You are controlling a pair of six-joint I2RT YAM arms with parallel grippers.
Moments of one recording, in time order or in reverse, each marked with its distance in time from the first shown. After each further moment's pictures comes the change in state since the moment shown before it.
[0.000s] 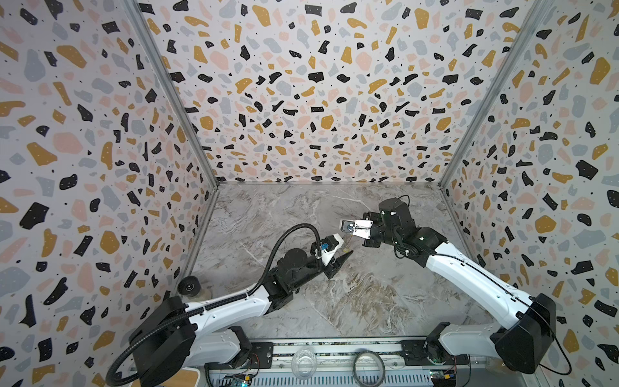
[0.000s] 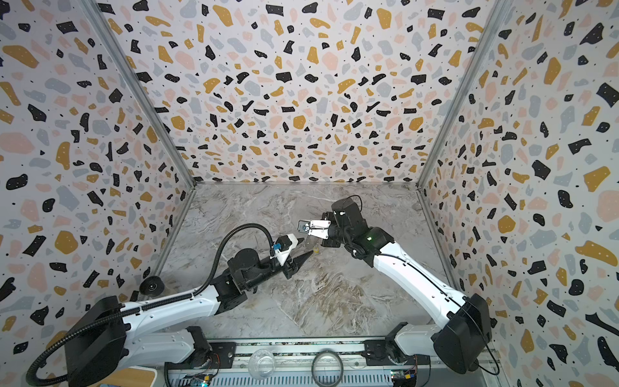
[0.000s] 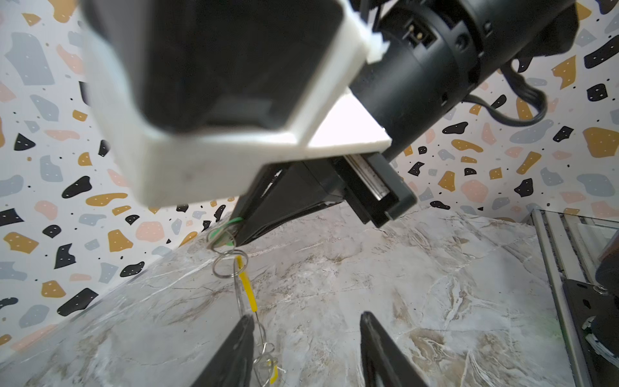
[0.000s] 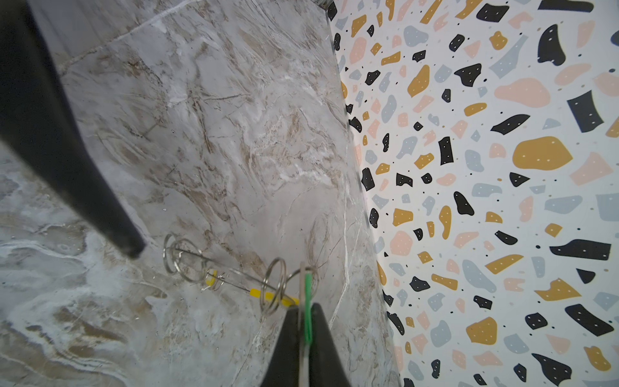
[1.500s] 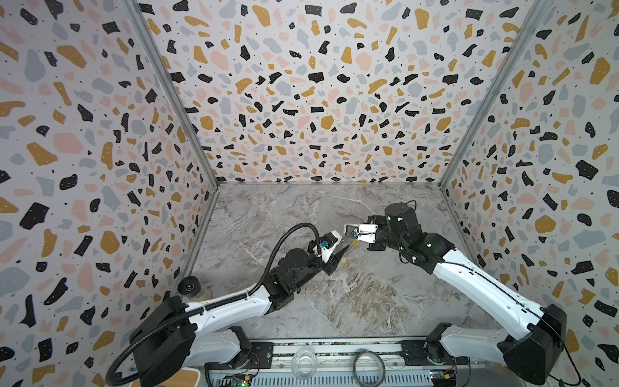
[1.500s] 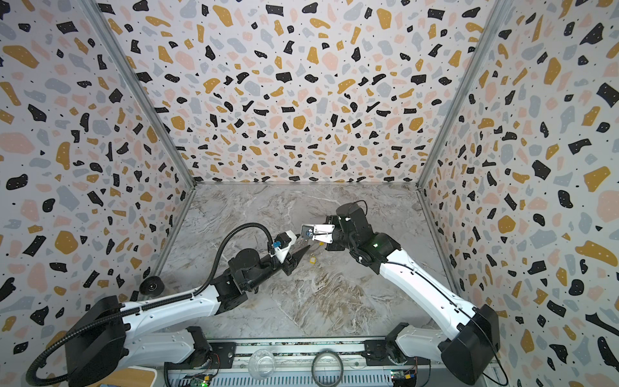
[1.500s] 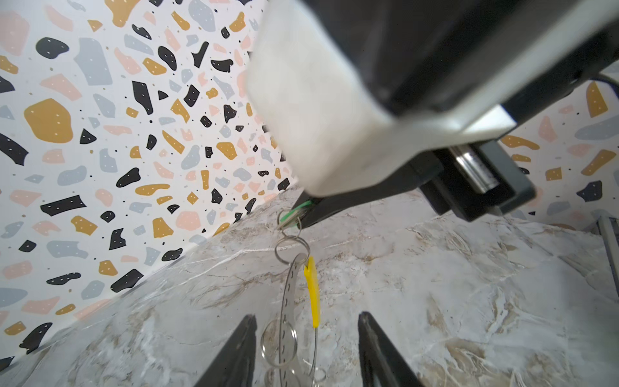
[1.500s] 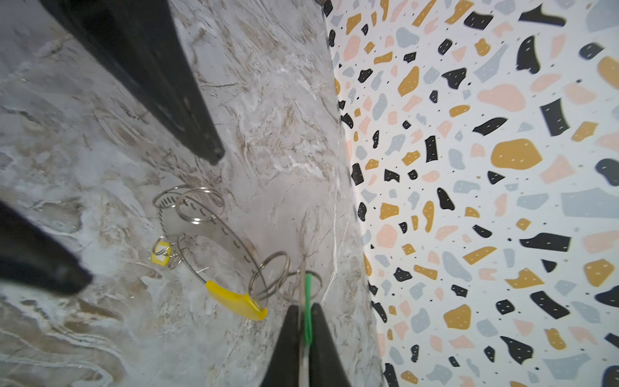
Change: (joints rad) left arm 0.014 -0.035 0.009 -0.062 -0.122 0.039; right arm 0.007 -0.106 -0.089 0.042 0.031 -0.084
